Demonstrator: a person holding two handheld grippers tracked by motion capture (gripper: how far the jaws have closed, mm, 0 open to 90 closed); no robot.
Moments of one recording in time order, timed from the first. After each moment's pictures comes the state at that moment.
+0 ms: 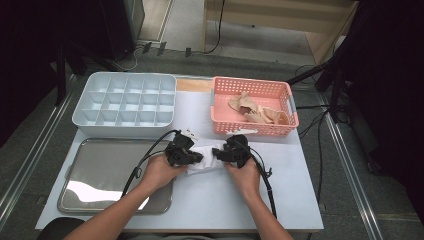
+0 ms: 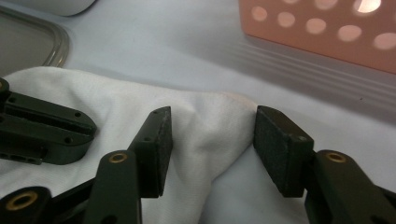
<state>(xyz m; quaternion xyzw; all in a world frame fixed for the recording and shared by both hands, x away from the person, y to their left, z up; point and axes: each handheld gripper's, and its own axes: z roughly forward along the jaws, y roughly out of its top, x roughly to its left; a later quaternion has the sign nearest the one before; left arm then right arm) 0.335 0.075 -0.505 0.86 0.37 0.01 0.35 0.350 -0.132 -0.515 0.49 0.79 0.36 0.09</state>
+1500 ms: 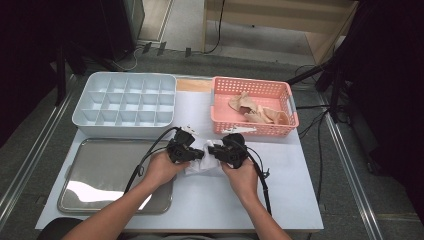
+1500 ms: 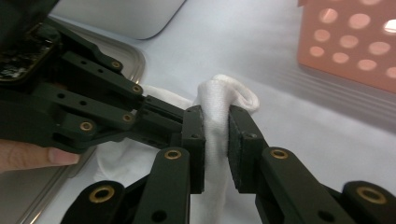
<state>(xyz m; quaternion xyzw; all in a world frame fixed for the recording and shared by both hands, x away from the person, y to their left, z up) 0.345 0.073 -0.506 0.85 0.39 0.00 0.35 0.330 -0.117 -0.480 0.46 0.79 0.40 0.05</state>
